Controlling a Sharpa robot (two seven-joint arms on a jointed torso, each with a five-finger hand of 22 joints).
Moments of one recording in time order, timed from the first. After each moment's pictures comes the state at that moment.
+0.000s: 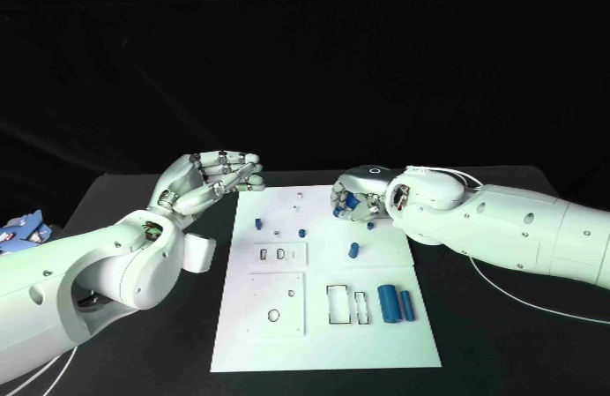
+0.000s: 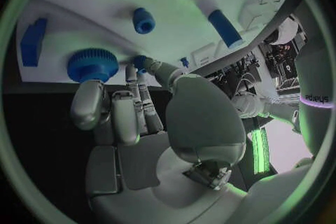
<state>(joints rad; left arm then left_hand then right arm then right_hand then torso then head) 1.19 -0.97 0.01 1.75 -0.18 -0.40 0.51 1.42 -0.16 0.45 0.19 0.08 0.85 0.22 0.28 0.17 1.01 0.17 0.11 0.07 0.98 0.13 0.32 0.26 0.18 0.89 0.24 0.32 0.12 1.33 -0.69 -0.14 1.32 -1.60 -0.19 -0.02 1.21 -0.14 0.56 -0.08 0.17 0.95 0.15 0.27 0.31 1.06 0.09 0.24 0.19 1.46 0.02 1.38 1.25 0.11 1.33 0.12 1.29 1.10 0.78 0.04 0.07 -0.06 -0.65</state>
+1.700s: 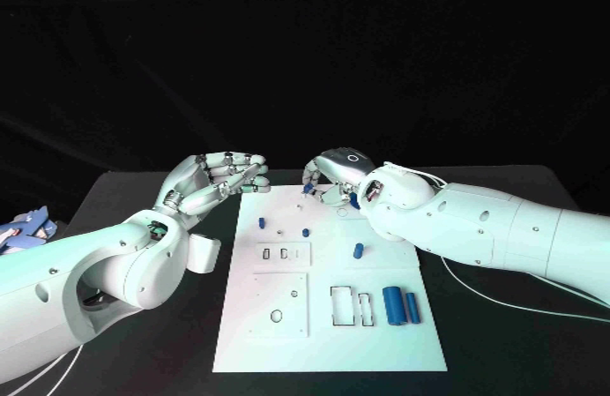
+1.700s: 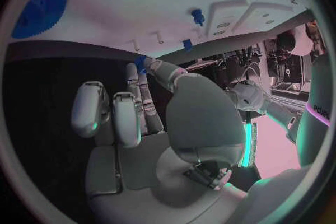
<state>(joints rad) 1.19 -0.97 0.01 1.75 -0.16 -0.39 0.50 1.42 -0.16 0.45 0.19 0.08 0.85 0.22 0.27 0.17 1.01 0.18 0.10 0.07 0.98 0.13 0.32 0.26 0.18 0.89 0.24 0.32 0.11 1.33 -0.53 -0.13 1.22 -1.61 -0.46 -0.01 1.24 -0.11 0.60 -0.08 0.14 0.99 0.14 0.32 0.36 1.08 0.08 0.27 0.20 1.46 0.01 1.41 1.26 0.09 1.34 0.10 1.32 1.16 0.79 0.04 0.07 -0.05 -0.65</state>
